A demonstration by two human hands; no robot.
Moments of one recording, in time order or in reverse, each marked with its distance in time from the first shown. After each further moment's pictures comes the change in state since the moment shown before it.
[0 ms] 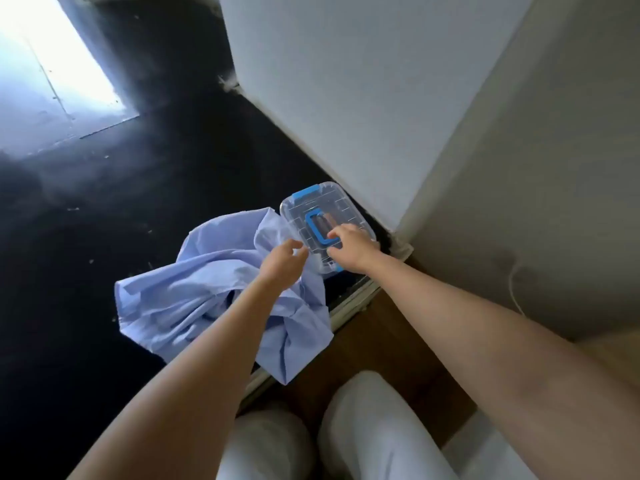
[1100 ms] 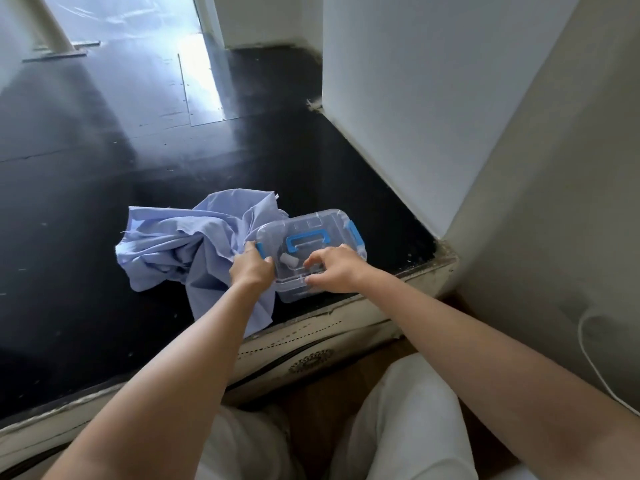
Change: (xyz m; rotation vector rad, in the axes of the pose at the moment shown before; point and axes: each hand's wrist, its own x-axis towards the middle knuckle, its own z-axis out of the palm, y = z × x) left_hand -0.072 -0.122 0.010 0.064 0.541 -0.287; right_hand -0.065 -0.021 0.088 -0.093 -0.153 -0.518
